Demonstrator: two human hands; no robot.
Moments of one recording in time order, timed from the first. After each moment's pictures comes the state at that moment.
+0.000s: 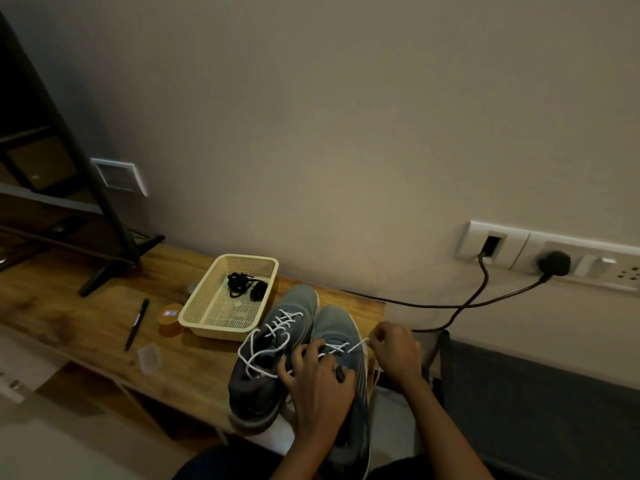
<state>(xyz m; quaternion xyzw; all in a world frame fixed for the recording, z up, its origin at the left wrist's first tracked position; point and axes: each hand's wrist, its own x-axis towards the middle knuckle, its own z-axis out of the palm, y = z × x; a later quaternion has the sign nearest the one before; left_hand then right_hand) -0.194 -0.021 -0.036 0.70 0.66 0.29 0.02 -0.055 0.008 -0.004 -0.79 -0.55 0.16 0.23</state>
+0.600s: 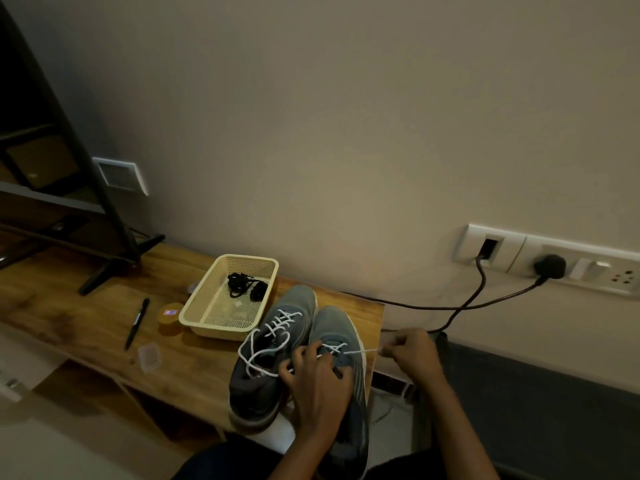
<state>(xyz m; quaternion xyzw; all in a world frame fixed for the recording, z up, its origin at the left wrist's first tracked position) -0.191 -0.018 -0.030 0.69 0.67 0.26 0.06 -0.044 -0.016 0.028 -0.77 -0.48 0.31 0.30</state>
